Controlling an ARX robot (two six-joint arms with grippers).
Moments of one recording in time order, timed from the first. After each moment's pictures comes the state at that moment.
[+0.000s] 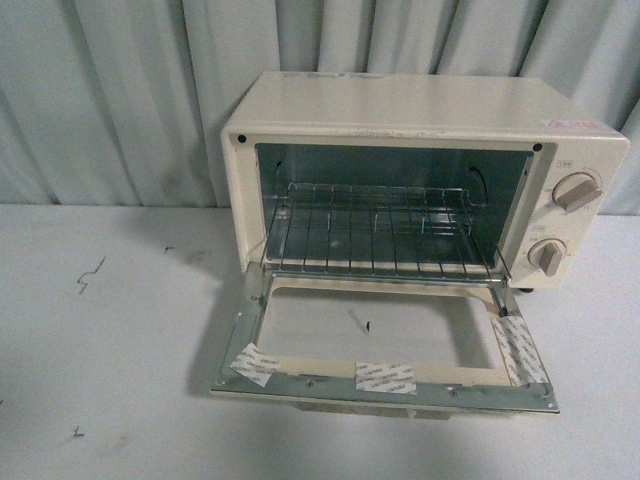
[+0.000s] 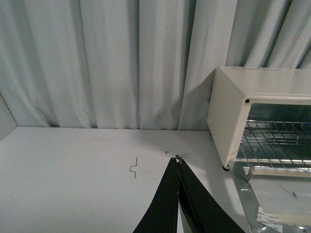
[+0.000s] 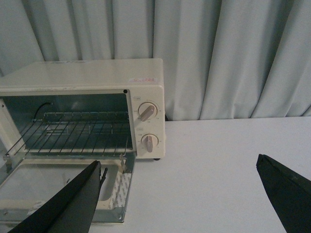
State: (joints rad) left arm 0.00 0.29 0.00 0.30 0.00 -0.02; right arm 0.00 0.00 0.01 0.00 0.00 0.00
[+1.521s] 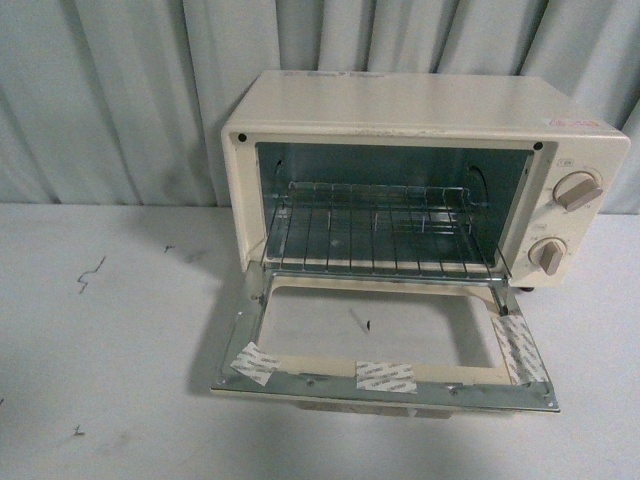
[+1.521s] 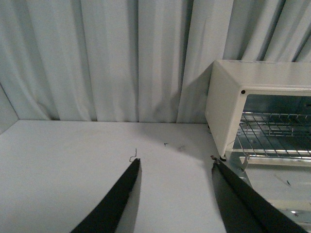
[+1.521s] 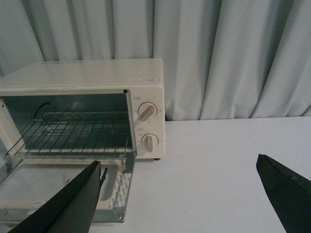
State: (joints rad) left arm 0.00 0.01 0.01 0.00 0.00 -0.02; right arm 0.00 0.00 0.01 0.00 0.00 0.01
